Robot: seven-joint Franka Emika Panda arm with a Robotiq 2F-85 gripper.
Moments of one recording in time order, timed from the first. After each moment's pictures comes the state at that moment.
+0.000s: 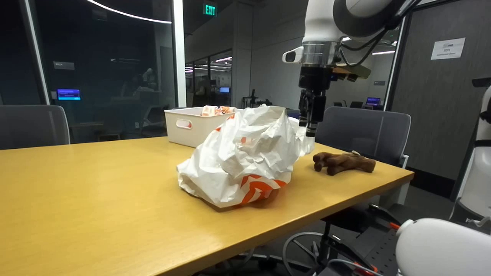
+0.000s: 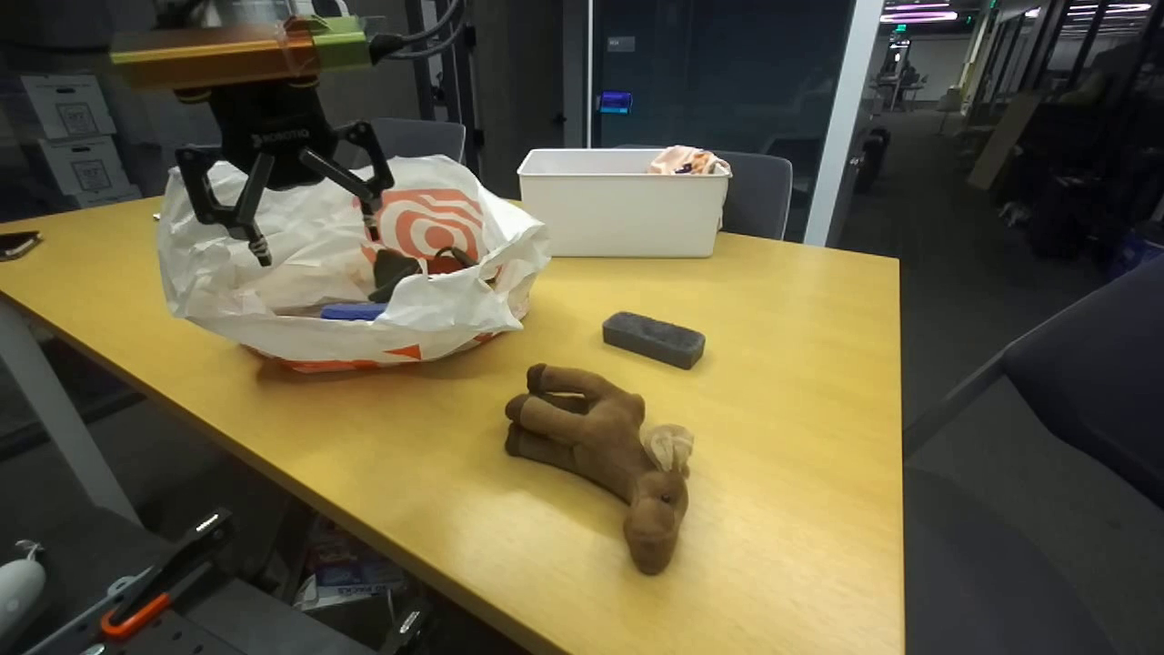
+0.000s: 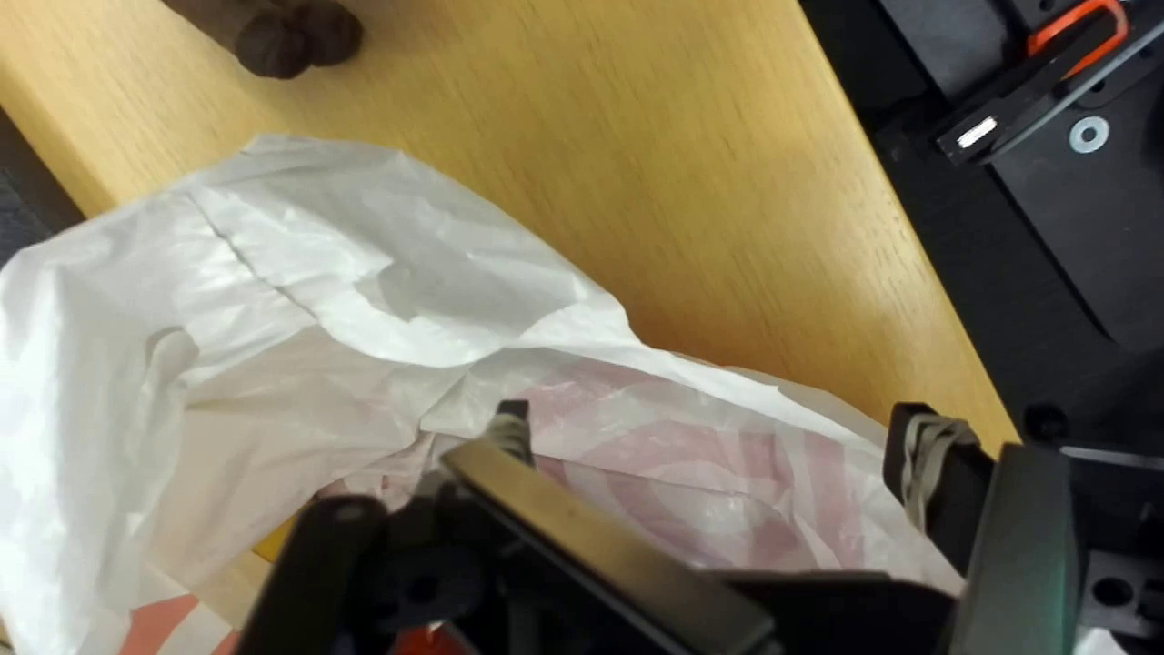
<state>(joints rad) 0.29 -0.57 0.00 -2.76 -0.13 2.29 -0.53</state>
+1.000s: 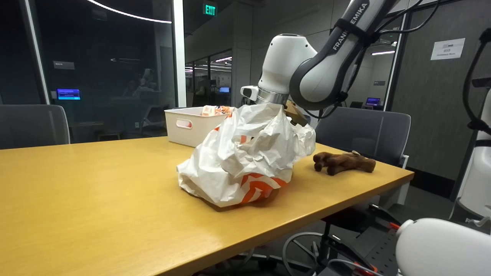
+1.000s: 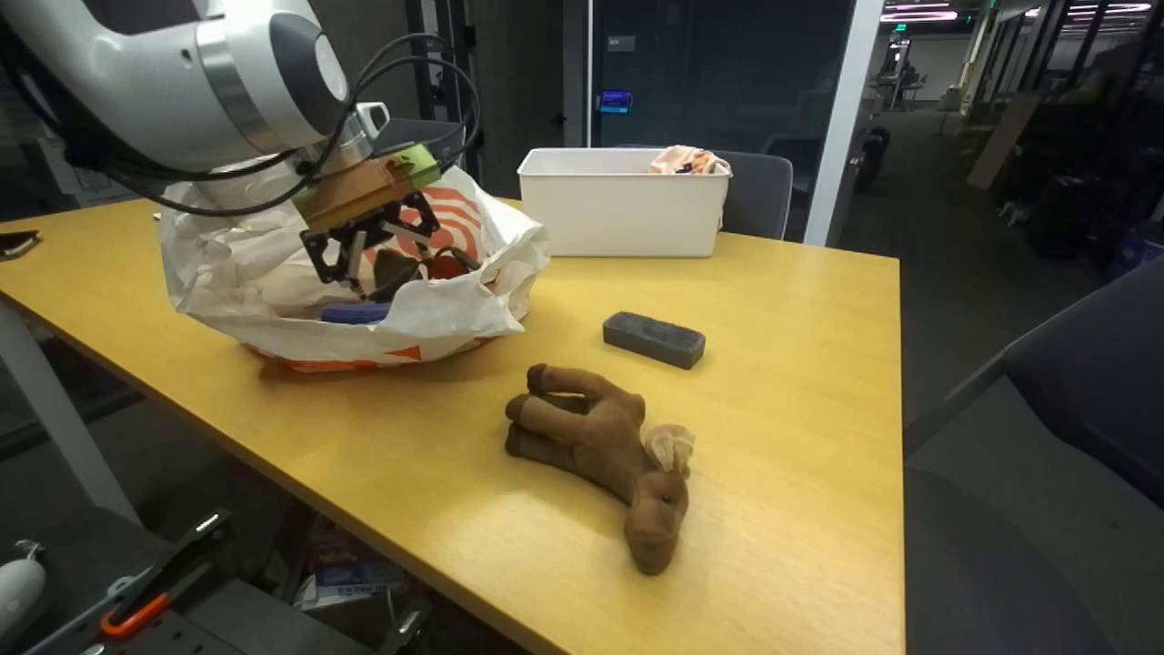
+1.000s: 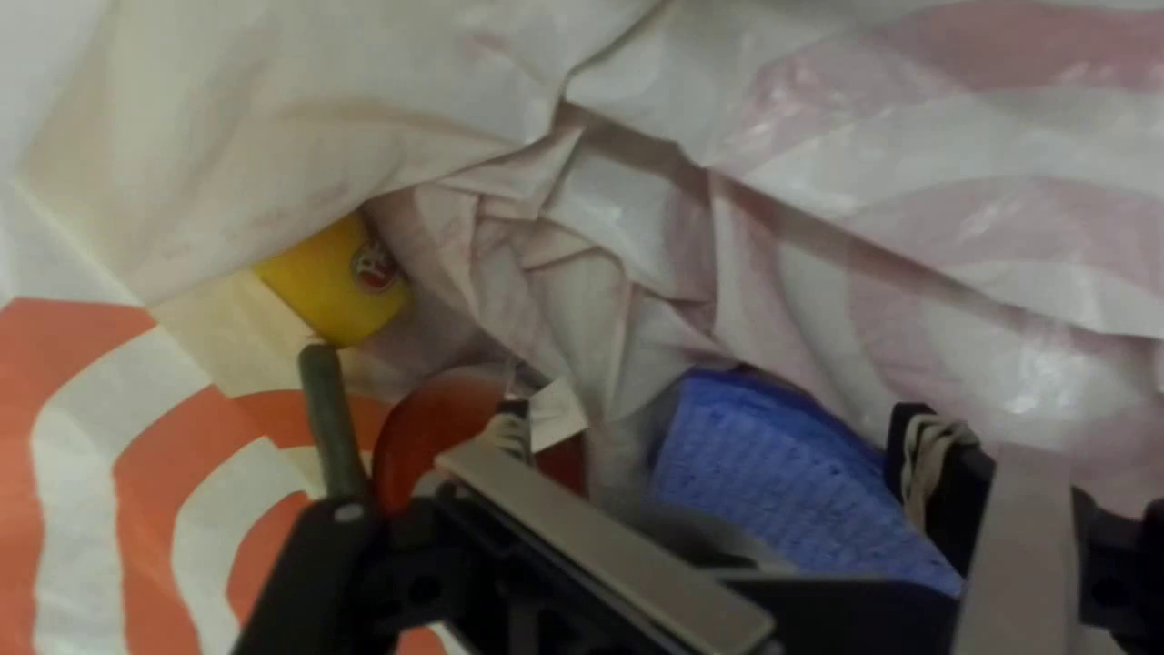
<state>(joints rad) 0.22 0.02 0.07 -2.56 -0.46 2.90 -0.35</state>
